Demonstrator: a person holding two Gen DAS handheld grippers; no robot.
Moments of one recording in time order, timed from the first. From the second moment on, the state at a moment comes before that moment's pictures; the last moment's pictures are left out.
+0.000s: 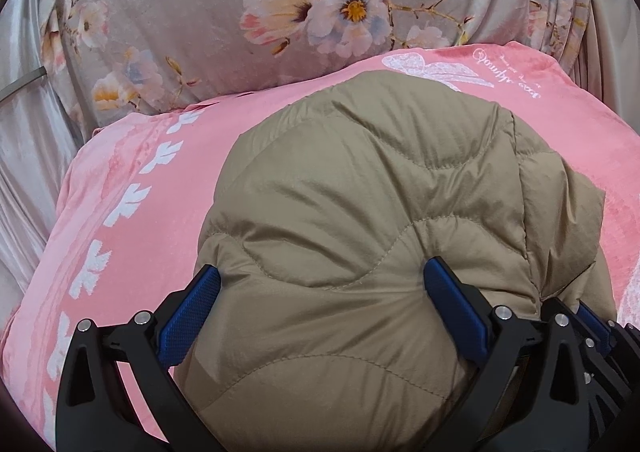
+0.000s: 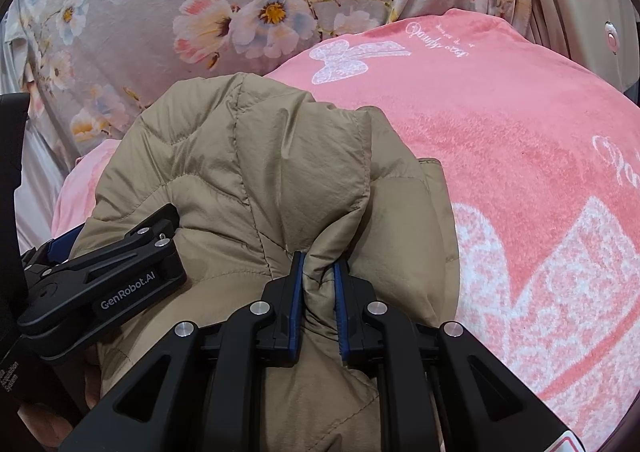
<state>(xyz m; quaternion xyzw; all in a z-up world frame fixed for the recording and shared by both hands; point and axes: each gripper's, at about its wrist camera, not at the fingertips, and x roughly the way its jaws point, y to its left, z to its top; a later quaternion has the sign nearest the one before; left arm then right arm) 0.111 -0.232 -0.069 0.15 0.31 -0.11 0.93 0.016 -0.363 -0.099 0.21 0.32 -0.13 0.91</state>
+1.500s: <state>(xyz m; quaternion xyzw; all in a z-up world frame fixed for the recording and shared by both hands) 0.032 -0.160 -0.081 0.15 0.40 -0.17 0.89 -0.061 -0.348 -0.110 0.22 0.43 -0.05 0.87</state>
